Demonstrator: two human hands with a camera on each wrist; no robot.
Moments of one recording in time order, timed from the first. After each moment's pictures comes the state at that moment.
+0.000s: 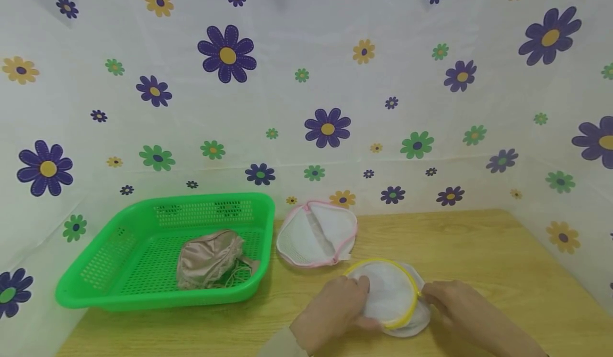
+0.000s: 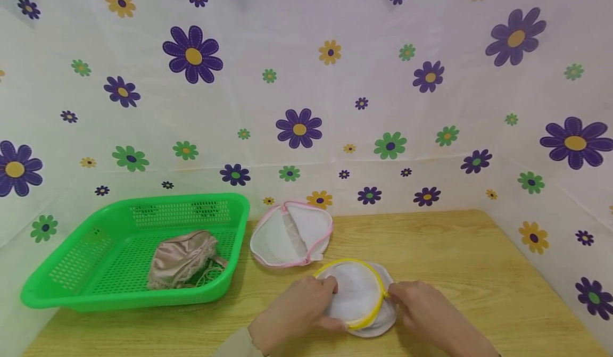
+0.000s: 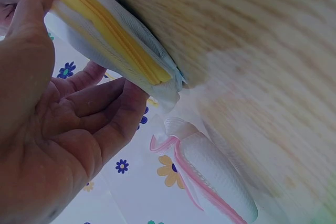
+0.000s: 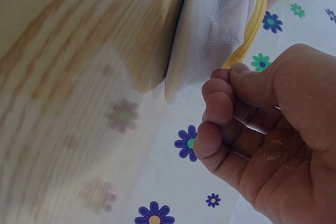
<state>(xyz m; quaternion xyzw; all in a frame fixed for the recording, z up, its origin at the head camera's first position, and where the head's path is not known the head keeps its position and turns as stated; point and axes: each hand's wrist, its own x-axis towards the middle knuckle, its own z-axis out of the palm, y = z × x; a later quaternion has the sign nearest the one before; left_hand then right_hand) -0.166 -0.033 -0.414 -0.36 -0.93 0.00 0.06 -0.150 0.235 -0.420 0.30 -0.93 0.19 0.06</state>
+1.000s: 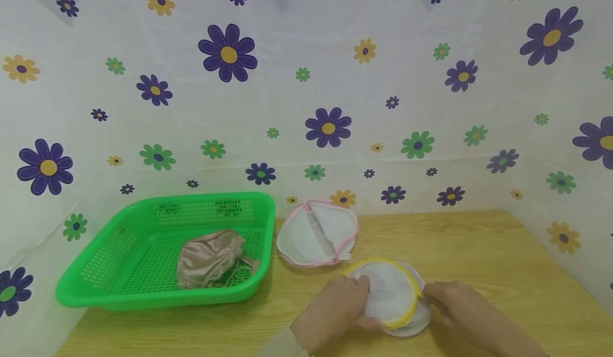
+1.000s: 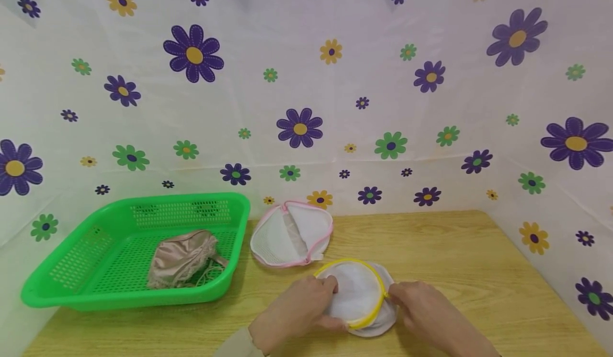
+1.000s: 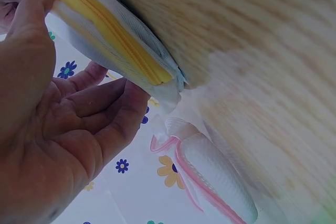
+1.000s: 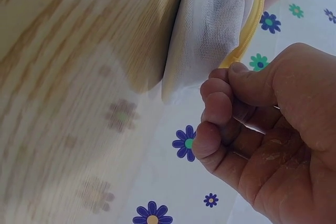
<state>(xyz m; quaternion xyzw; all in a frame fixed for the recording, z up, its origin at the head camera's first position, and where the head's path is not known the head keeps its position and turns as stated) -0.167 -0.033 -0.414 -0.35 -0.94 -0.01 0.05 -0.150 0.235 -0.417 0.30 -0.94 0.18 0.04</state>
